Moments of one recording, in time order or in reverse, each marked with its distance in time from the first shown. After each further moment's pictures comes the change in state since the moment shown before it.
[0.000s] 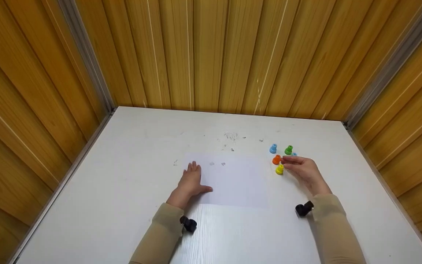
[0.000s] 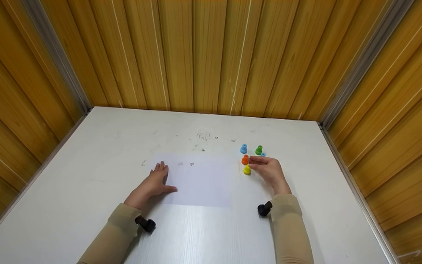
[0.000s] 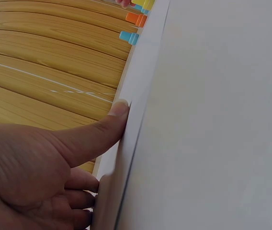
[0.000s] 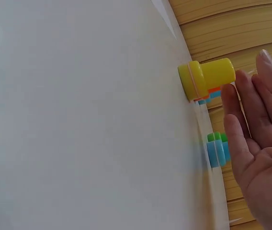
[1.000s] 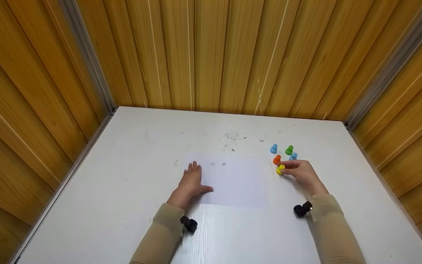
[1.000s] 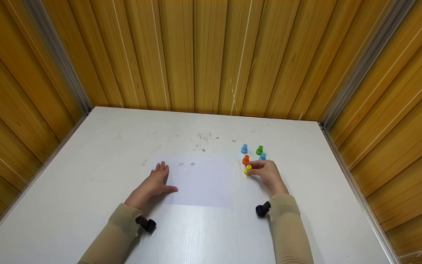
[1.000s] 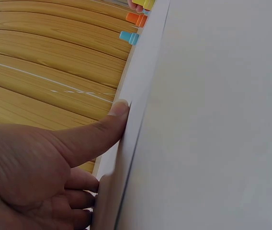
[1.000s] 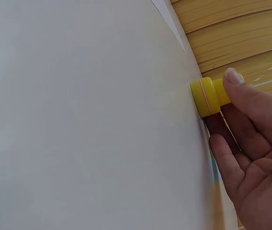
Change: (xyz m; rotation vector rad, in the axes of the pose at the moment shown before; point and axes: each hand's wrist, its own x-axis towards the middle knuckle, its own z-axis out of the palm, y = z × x) left_hand 0.001 0.001 0.001 -0.003 -0.001 -0.035; right_hand 0.005 0.009 0.007 -0.319 -0.006 -0.036
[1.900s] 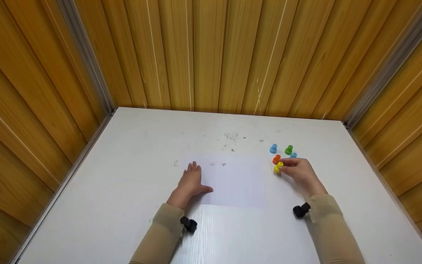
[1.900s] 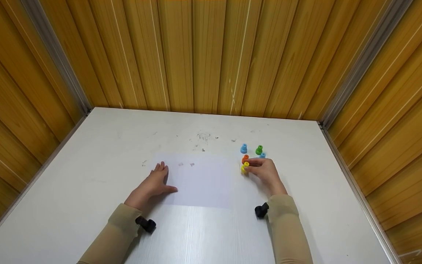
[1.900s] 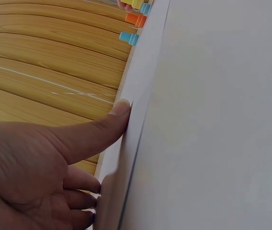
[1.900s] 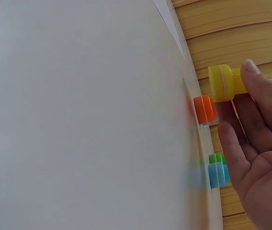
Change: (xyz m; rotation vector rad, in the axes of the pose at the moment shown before) left_hand 0.000 0.002 -0.003 0.057 0.016 0.021; right_hand -0.009 -0.012 0.006 0.041 0.015 0.018
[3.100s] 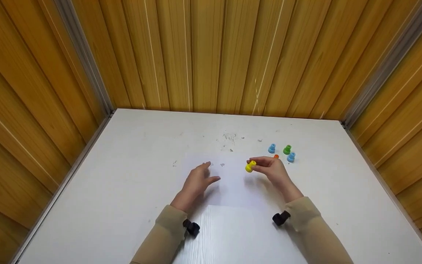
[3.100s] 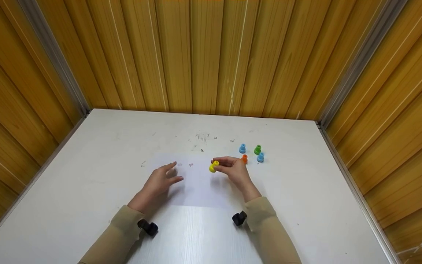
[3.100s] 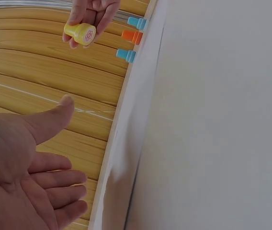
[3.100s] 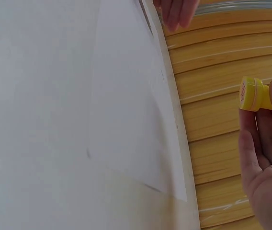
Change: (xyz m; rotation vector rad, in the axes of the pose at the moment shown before) left_hand -0.006 0.018 0.003 -0.450 0.129 0.110; right_hand -0.017 -0.048 0.083 0.207 -0.054 -0.252
